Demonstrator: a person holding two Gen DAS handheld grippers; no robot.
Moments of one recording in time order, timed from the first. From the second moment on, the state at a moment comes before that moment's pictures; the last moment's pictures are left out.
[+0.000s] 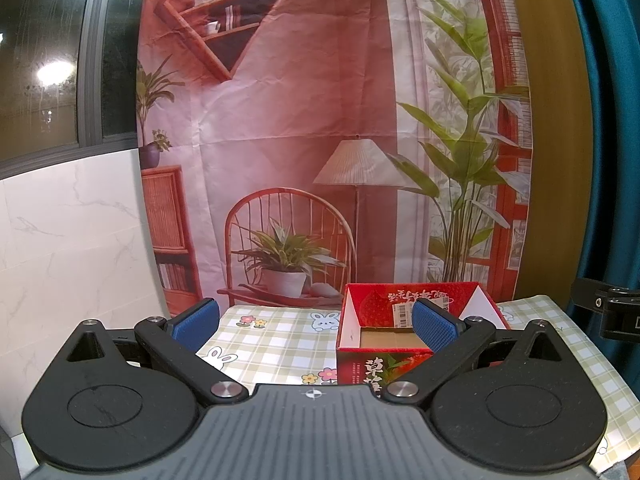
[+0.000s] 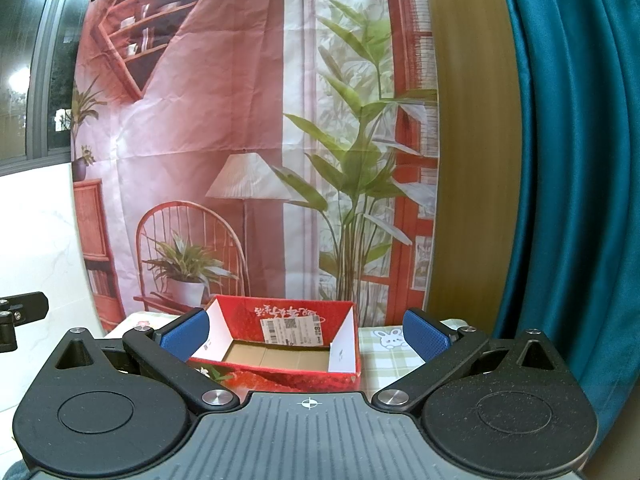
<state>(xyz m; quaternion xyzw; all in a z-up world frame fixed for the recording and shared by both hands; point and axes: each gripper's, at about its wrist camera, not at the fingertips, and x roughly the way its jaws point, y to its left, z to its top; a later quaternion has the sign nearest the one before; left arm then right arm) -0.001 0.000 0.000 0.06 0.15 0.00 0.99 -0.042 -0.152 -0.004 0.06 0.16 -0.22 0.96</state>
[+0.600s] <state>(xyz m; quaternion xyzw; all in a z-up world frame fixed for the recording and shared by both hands) -0.005 -0.005 -0.004 0.05 0.15 0.00 0.99 -0.041 -0.151 -0.004 0.06 0.16 -0.22 0.96</state>
